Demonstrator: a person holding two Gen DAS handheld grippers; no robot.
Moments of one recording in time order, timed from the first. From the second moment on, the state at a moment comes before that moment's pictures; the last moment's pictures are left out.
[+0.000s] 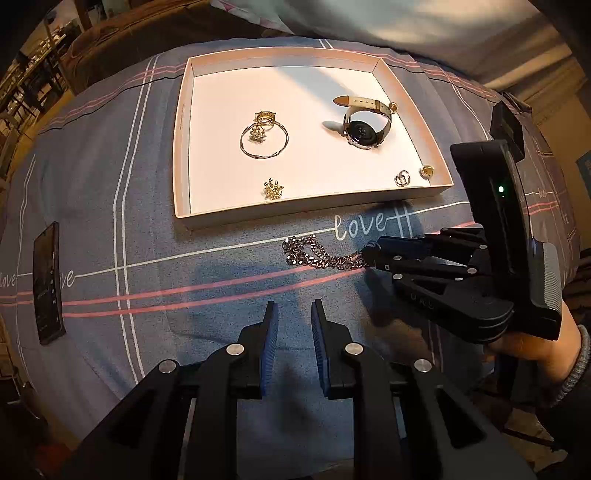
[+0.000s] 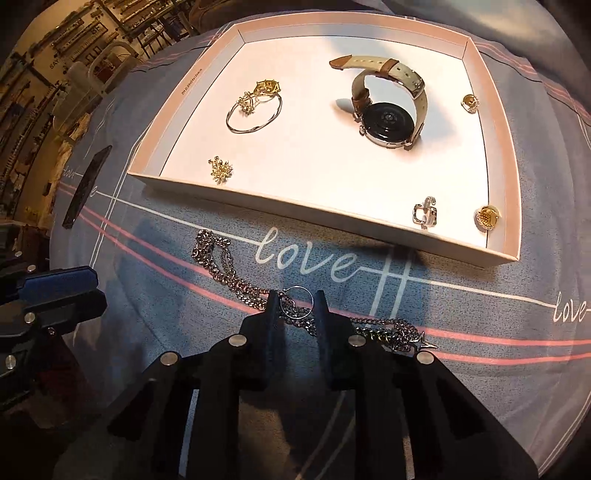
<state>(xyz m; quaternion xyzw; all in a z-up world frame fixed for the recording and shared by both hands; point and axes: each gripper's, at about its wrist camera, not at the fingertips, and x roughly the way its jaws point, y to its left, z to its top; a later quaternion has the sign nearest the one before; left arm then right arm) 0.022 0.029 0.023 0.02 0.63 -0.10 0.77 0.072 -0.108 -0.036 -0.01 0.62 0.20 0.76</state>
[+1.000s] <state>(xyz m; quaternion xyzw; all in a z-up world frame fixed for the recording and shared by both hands) 0.152 0.016 0.039 -0.05 0.59 -0.07 0.80 0.178 -0.109 0.050 -0.02 0.57 0.15 0.81</state>
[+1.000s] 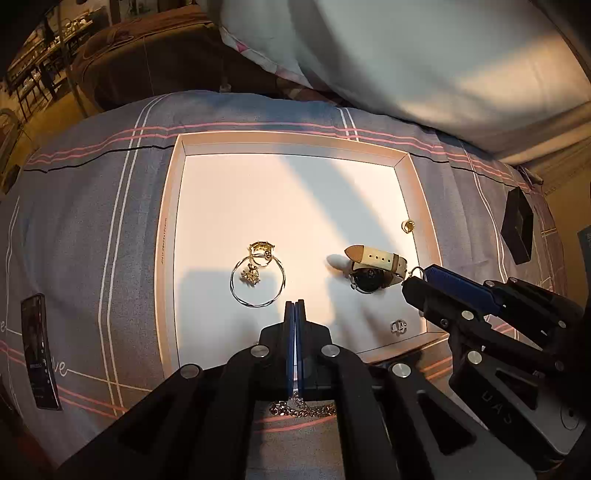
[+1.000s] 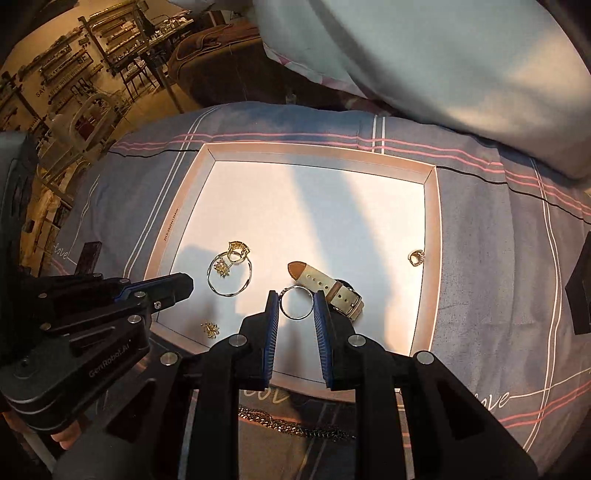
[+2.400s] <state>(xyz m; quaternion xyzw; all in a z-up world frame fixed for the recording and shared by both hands) 0.048 -0.001 -0.040 0.00 0.66 -0.12 0.75 0.048 -0.223 -0.019 0.08 0.64 0.06 0.76</state>
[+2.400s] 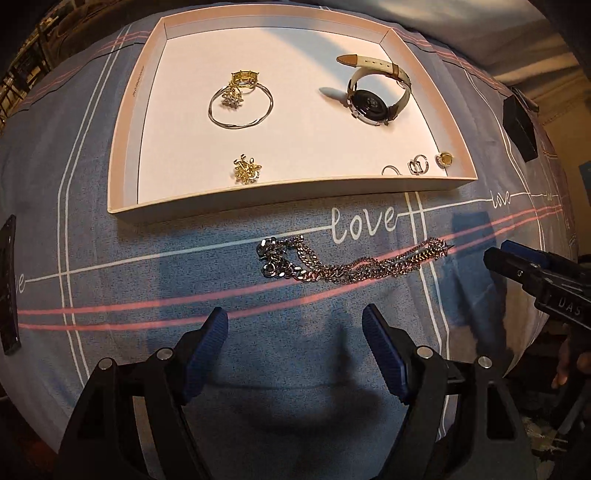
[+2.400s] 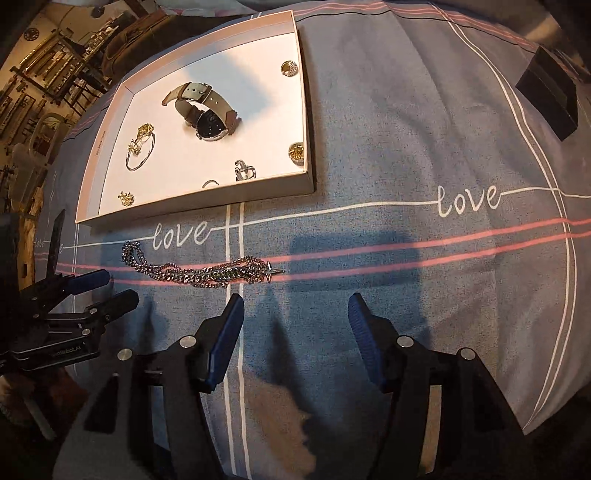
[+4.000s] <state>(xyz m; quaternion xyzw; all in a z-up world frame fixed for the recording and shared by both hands) 0.062 -0.018 -0.031 0.06 0.63 -0.16 0.76 0.063 -0.142 -0.018 -0.04 0.62 0.20 0.76</state>
